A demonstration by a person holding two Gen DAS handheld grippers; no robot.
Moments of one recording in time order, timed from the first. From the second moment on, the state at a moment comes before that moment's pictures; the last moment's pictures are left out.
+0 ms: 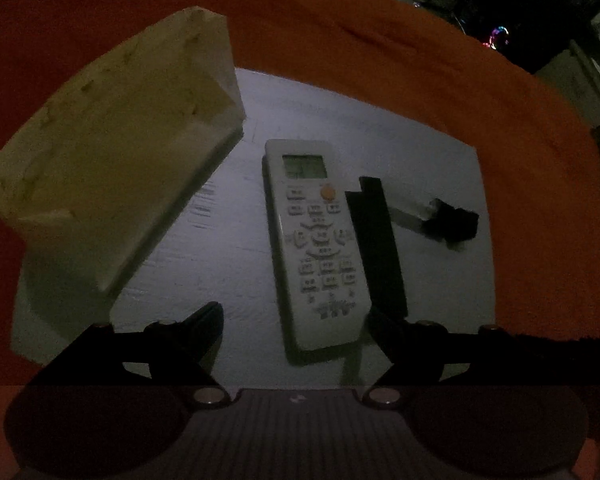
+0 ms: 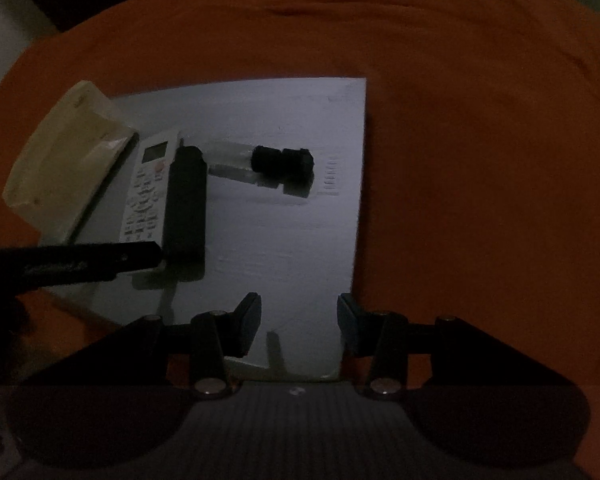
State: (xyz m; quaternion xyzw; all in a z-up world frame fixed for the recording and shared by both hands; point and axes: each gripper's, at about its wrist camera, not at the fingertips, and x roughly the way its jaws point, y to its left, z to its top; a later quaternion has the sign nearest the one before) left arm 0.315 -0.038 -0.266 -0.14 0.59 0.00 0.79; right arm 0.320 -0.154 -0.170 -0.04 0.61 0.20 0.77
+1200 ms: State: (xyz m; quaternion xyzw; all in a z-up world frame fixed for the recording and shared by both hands) left arm 0.283 0.001 -0.254 -0.08 0.56 0.02 0.83; right arm 0.335 -0.022 -0.200 -0.18 0.55 0.25 0.78
